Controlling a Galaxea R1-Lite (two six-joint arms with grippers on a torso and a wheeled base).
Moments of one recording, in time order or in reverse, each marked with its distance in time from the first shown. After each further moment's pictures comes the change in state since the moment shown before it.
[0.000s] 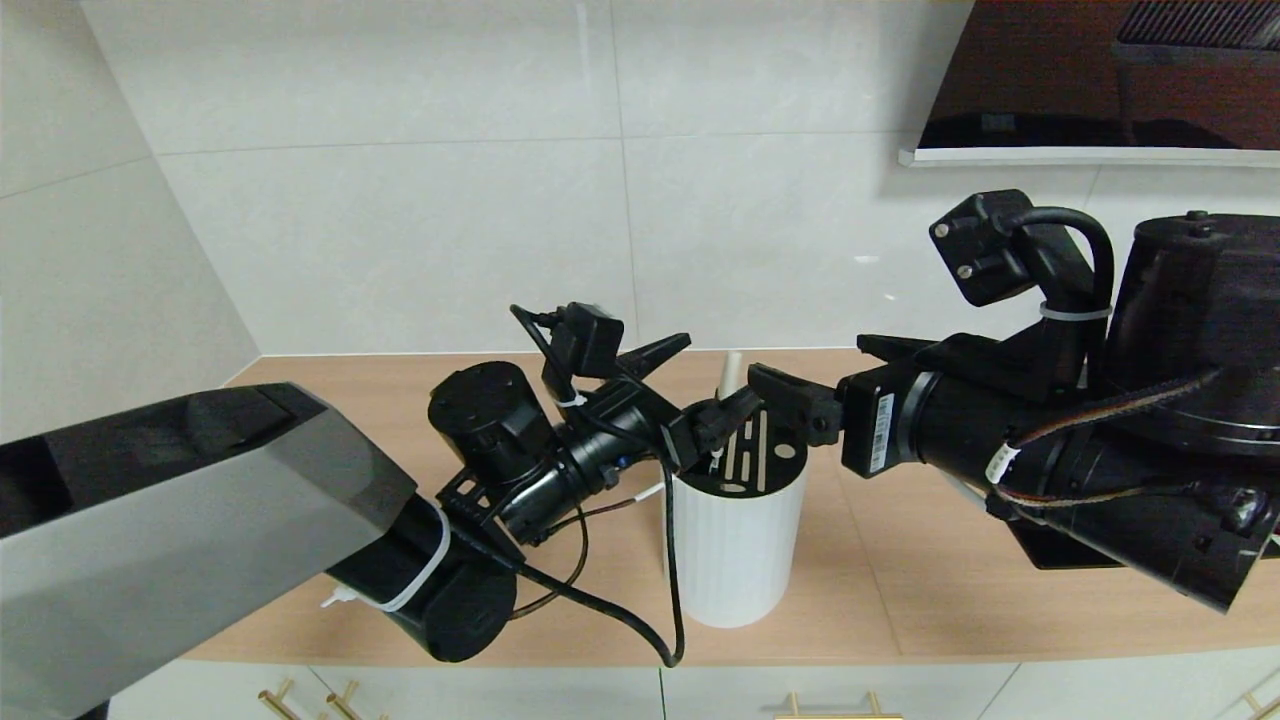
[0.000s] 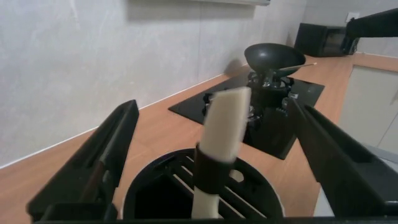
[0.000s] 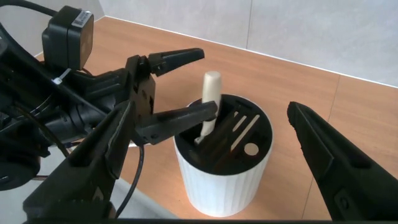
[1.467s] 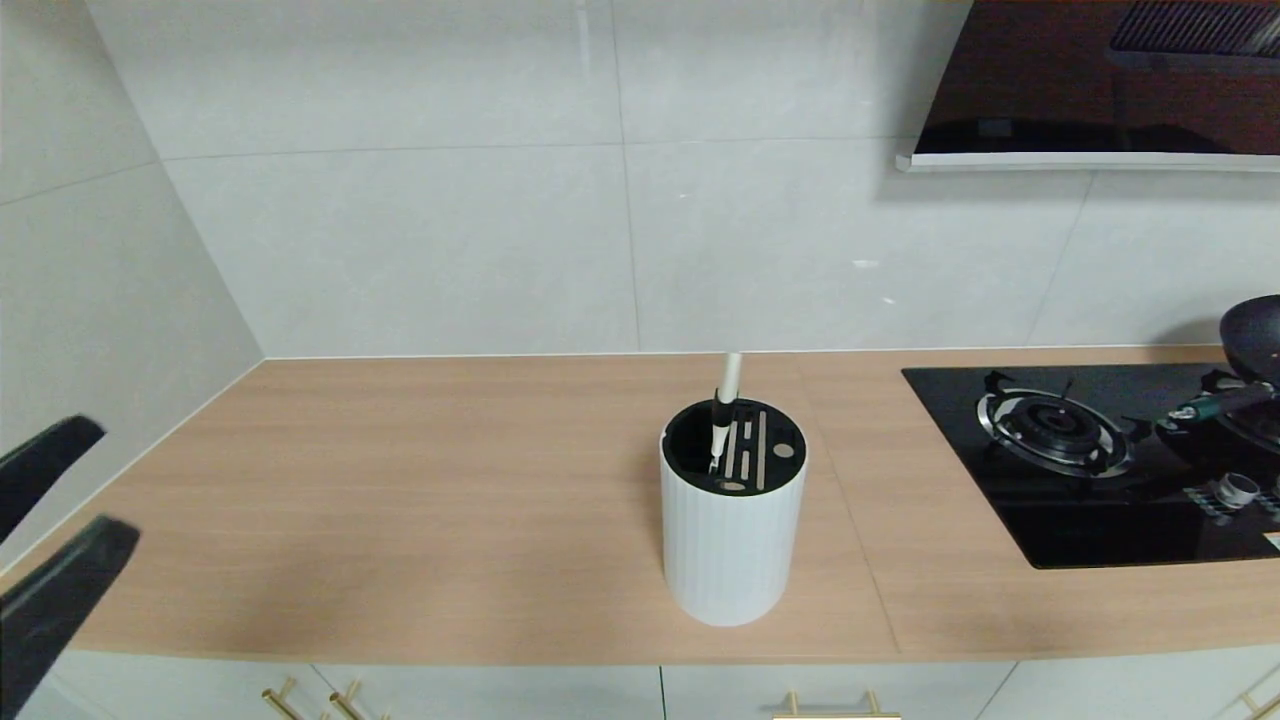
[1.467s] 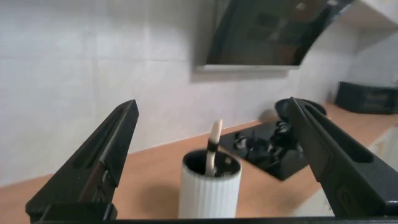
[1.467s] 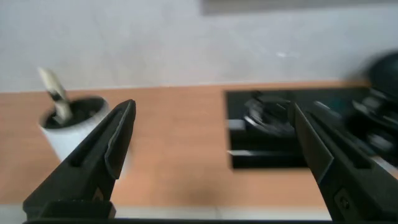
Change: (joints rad) left arm 0.263 -1.392 0.790 0.471 0.066 -0.084; right arm -0.521 -1.282 0.465 0.606 -0.056 -0.078
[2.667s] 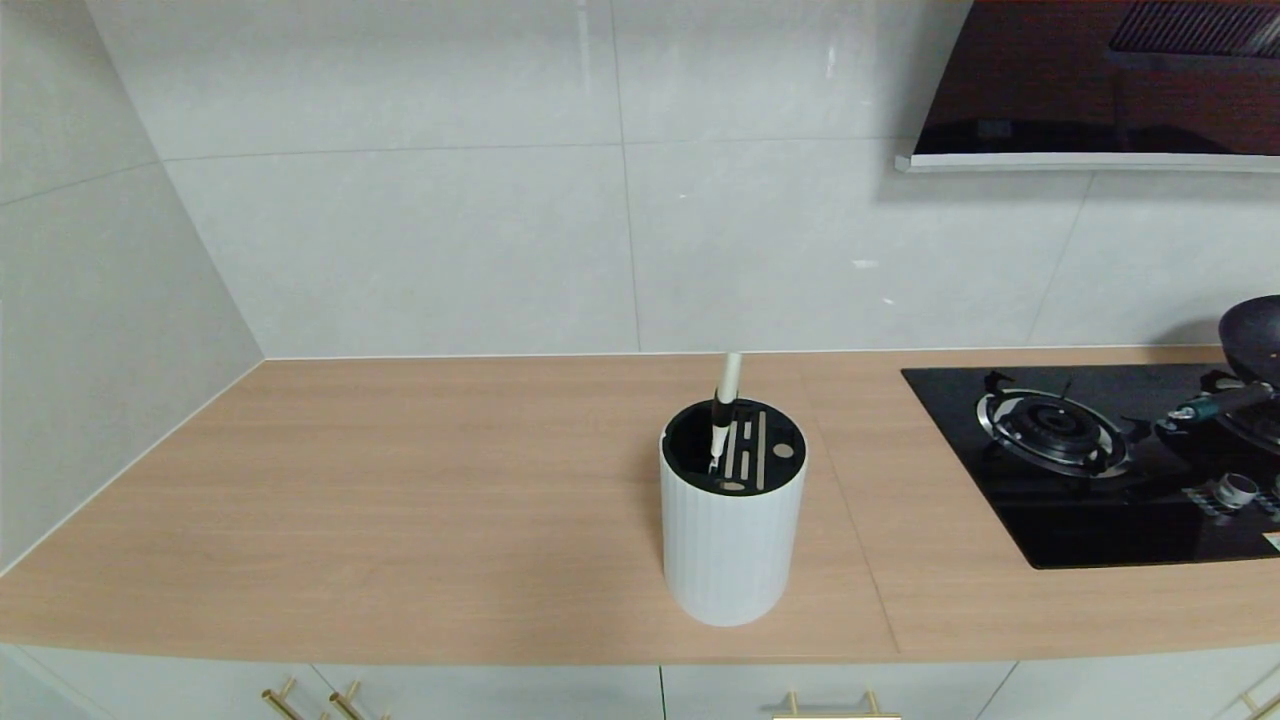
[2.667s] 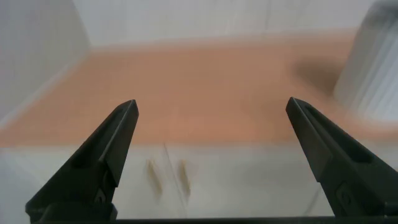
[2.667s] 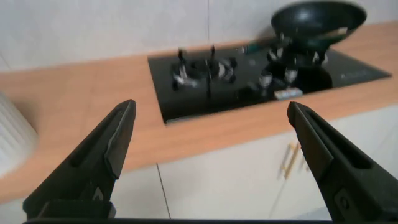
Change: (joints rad) left arm 0.319 -0.778 0.093 1.099 0.276 0.301; right arm -0.318 -0.262 0.407 -0.060 0.044 -0.011
